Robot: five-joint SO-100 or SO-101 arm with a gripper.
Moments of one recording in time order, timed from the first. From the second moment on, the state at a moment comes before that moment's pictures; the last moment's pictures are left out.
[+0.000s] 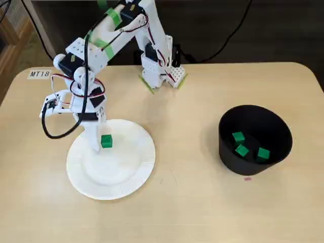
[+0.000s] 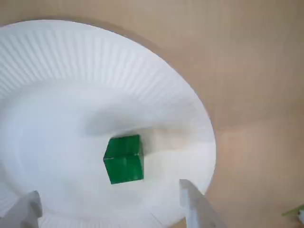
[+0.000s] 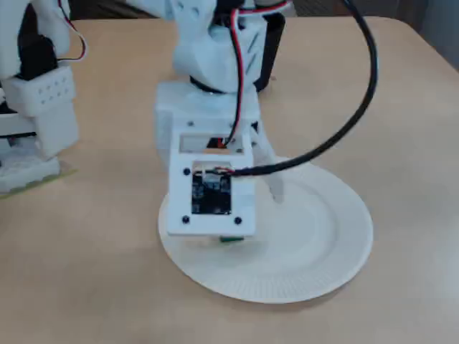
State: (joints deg) arm 37.5 75.6 79.0 90.3 -39.6
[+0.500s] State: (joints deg) arm 35.2 71.1 79.0 87.5 -38.2
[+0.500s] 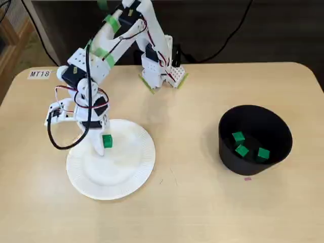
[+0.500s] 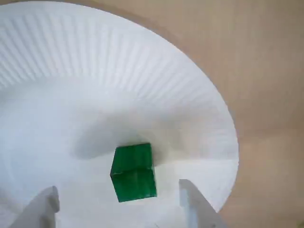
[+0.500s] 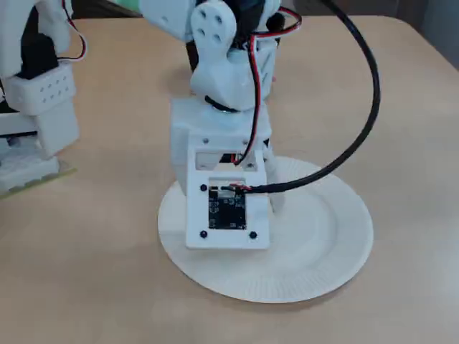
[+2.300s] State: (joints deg) arm -36.0 127.6 122.3 34.6 5.9
